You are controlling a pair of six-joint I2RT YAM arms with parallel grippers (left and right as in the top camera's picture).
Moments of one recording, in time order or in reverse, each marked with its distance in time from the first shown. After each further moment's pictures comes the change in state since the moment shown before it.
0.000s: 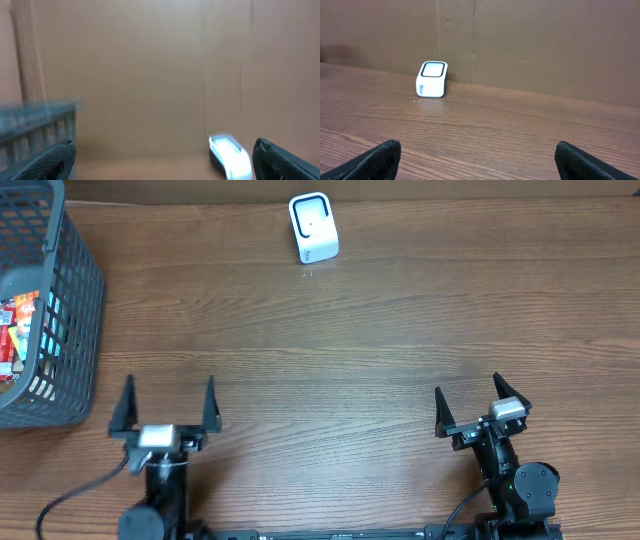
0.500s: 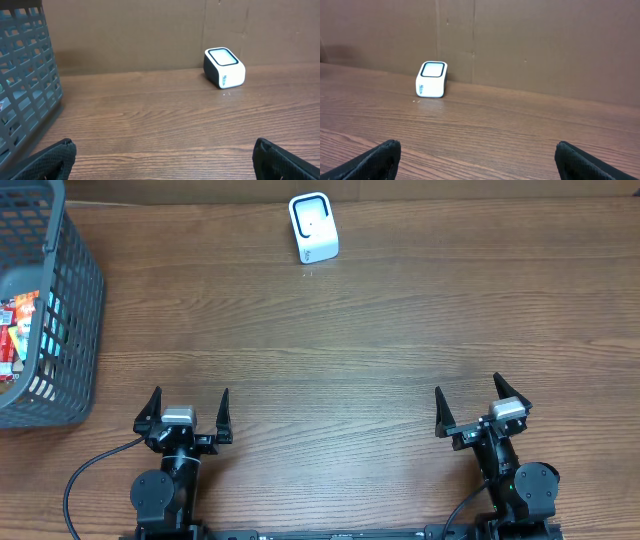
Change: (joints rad) left arm 0.000 0.000 -0.027 -0.439 0.007 0.000; right arm 0.000 0.000 0.000 0.000 0.000 0.000
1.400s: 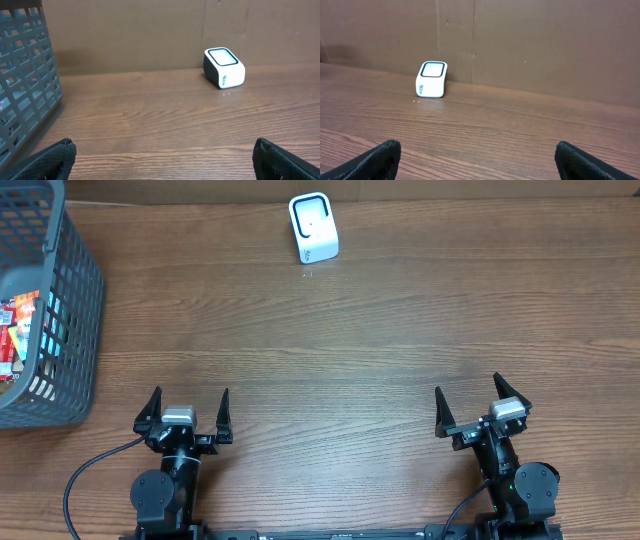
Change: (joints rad) left arm 0.000 0.000 0.000 0.000 0.001 0.000; right arm 0.000 0.000 0.000 0.000 0.000 0.000
